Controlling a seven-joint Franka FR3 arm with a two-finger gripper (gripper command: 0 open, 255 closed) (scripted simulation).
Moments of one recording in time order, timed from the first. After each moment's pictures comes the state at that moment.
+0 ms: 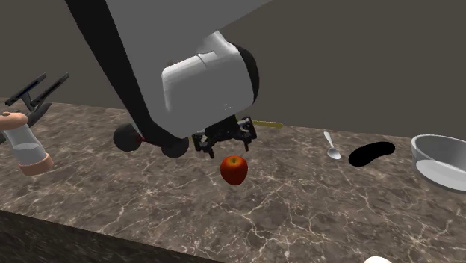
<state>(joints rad) -0.14 -0.34 0.42 -2.62 -0.22 2.54 0.34</state>
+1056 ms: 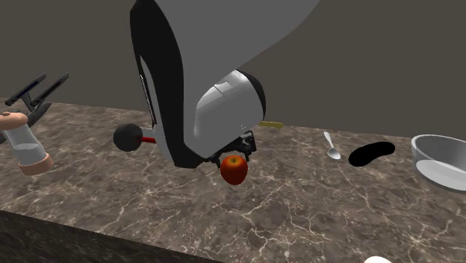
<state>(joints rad) -0.25 -0.19 0.48 -2.61 -0.39 2.68 0.46</state>
